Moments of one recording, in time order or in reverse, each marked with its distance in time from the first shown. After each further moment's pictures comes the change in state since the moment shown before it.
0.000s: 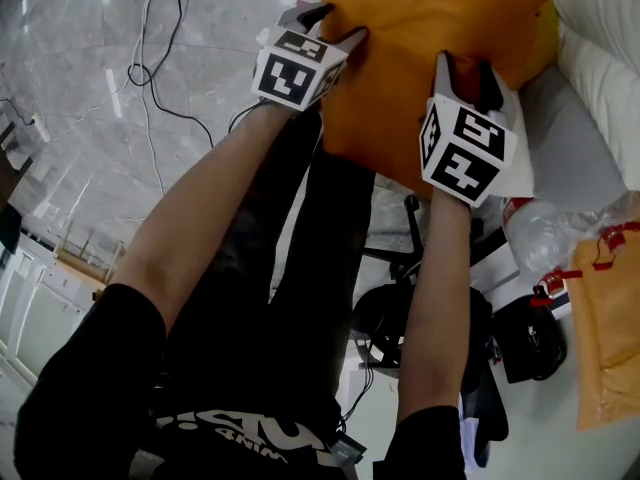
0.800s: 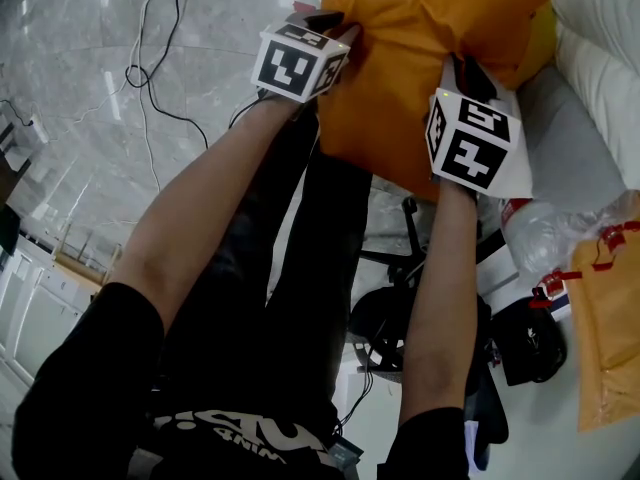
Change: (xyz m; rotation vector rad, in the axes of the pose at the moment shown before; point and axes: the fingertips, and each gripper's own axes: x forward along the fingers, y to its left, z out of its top) left arm 0.007 -0.006 -0.005 -0.067 0.060 -0.025; right arm 0.013 -0.004 -0.014 -0.060 0.084 0.057
